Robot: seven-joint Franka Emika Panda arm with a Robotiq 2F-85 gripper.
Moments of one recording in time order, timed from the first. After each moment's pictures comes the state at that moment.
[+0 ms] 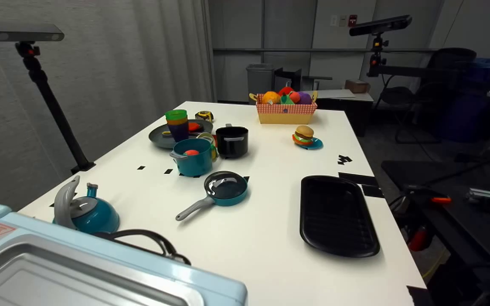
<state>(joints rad) 0.15 -0.37 0.35 -2.50 0.04 2.00 0.35</state>
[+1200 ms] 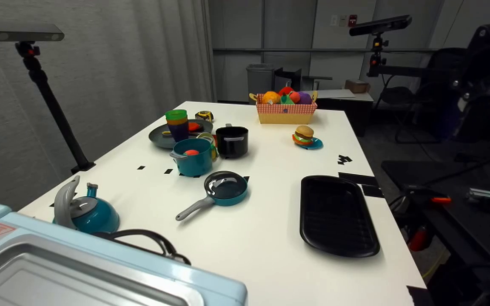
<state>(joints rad) 0.14 -0.37 0.28 -2.50 0.02 2.03 0.35</state>
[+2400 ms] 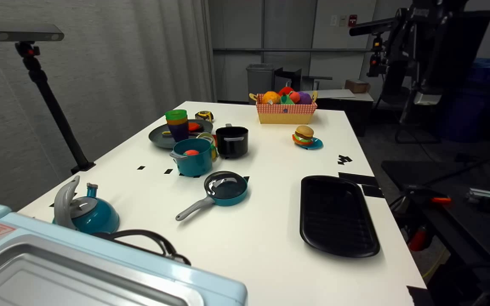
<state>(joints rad) 0.03 -0.39 0.14 -2.49 -0.04 2.10 0.36</state>
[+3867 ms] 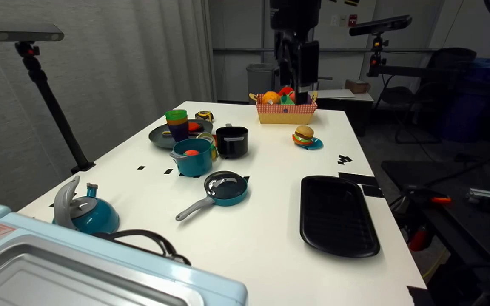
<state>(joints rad) -0.05 0.01 -0.05 -2.13 -0.21 2.10 -0.22</state>
